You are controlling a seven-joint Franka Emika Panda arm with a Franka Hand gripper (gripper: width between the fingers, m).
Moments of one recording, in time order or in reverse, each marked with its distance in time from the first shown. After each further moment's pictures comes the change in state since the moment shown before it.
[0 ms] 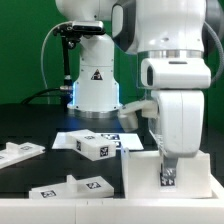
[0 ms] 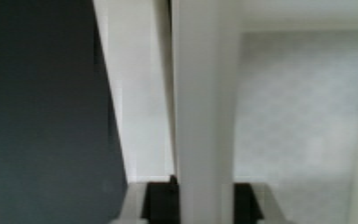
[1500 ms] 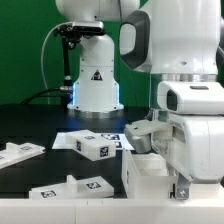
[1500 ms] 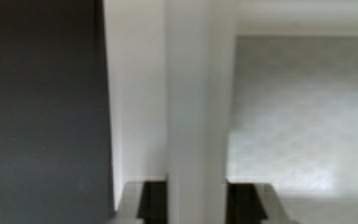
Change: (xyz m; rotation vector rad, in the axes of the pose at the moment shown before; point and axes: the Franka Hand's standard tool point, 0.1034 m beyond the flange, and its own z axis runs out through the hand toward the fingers) arm 0.011 0.004 0.020 -0.009 -0.017 -0.126
